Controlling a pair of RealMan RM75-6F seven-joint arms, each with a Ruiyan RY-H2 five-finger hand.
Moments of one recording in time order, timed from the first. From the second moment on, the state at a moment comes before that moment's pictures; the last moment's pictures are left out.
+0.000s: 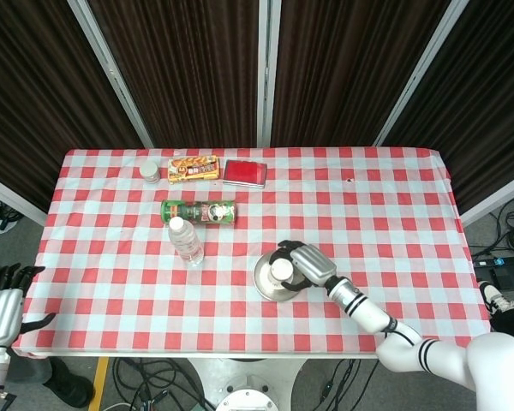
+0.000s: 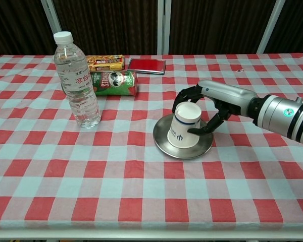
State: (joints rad) left arm -0.04 -1.24 -0.03 -1.48 1.40 1.43 0.02; right arm 0.76 -1.67 0.03 -1.14 -1.58 0.91 0.50
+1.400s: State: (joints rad) left arm -0.03 -1.24 -0.03 -1.48 1.40 1.44 0.02; right arm 0.81 -1.70 0.02 -1.05 -1.58 0.91 0.55
